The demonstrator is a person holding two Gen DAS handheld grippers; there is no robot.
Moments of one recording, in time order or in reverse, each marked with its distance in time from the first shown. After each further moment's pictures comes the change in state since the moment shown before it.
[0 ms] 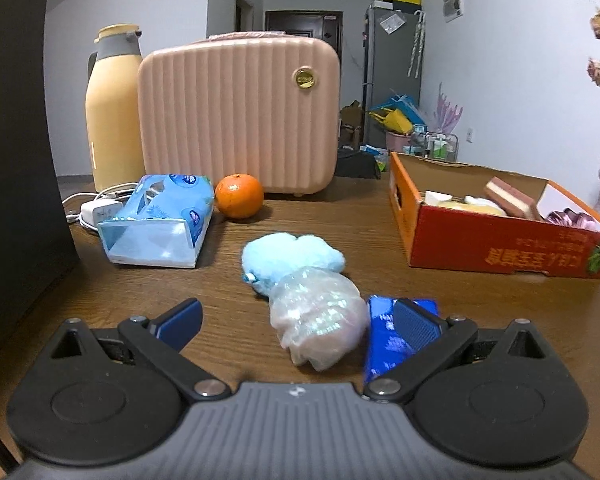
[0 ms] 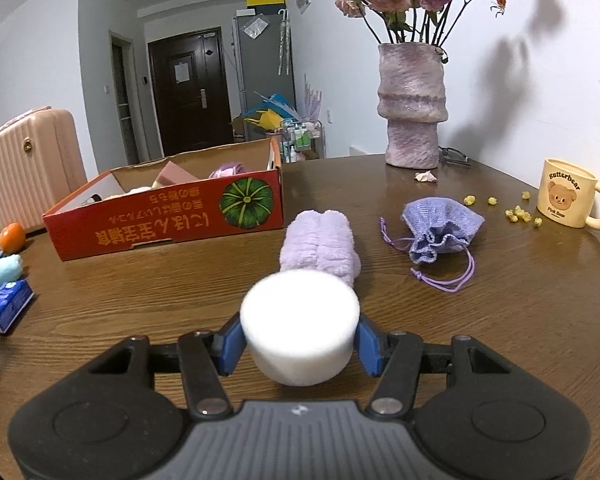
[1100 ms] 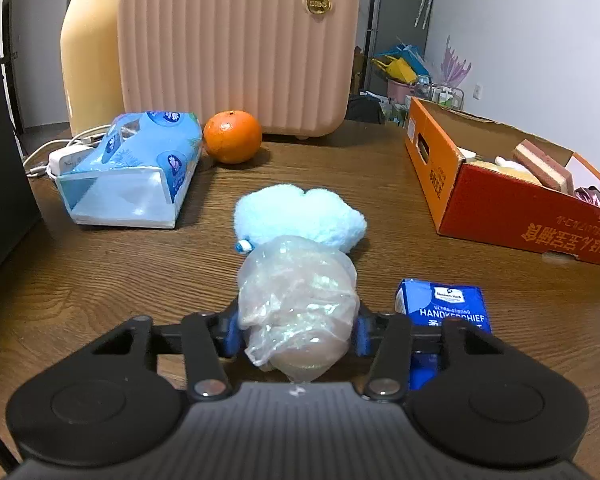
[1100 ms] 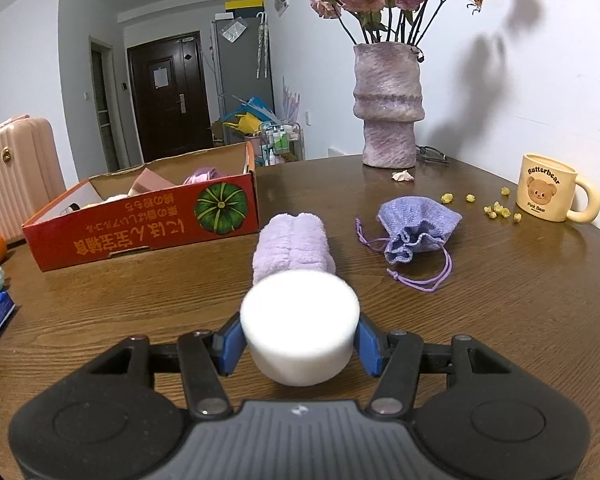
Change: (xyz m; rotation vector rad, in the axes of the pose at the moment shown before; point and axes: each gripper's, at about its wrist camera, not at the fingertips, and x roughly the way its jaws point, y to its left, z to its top) left arm 0.059 0.012 0.003 -0.029 0.182 -0.026; right arm 0.002 -0.007 0.001 0.030 -0.008 -0.056
